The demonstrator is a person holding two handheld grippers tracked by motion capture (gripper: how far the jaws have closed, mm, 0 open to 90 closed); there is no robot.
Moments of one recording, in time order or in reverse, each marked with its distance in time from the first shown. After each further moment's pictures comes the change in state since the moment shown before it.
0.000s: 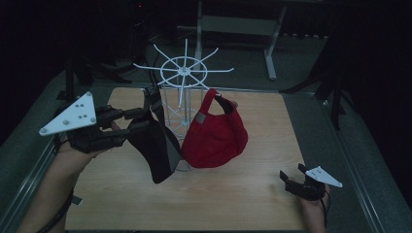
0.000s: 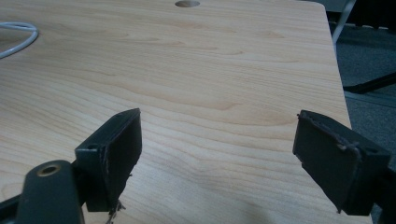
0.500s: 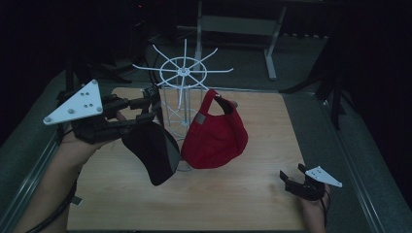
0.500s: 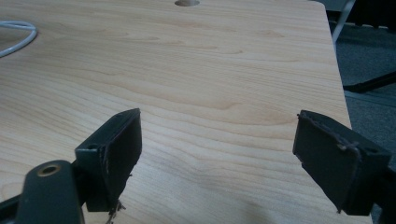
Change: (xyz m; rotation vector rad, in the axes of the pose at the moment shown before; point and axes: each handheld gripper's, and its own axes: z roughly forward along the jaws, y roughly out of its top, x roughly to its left) left arm 0.002 0.033 0.010 -0.009 -0.005 0.046; right arm 0.000 0.000 0.000 0.003 -0.002 0.000
